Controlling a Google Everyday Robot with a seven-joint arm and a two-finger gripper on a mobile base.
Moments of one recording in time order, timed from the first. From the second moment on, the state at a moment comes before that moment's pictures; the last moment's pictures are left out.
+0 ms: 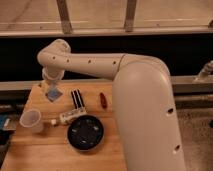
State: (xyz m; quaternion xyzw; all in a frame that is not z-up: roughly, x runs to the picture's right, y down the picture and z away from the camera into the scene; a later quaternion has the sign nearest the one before) arm -0.300 -0.009 0.749 -0.29 -0.11 0.33 0.89
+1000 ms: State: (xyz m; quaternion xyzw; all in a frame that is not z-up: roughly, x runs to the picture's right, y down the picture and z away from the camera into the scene) arm -0.407 0.026 0.717 -0.36 -0.19 0.20 0.89
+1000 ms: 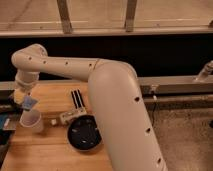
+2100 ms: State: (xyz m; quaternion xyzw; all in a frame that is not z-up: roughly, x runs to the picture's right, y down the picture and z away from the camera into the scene) arm -0.406 0.080 0.732 -0.42 -0.14 0.23 0.87
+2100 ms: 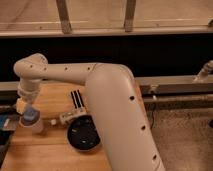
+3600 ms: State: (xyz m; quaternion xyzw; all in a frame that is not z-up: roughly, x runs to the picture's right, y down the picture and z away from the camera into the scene) arm -0.416 0.099 0.745 -0.43 -0.13 0.21 0.87
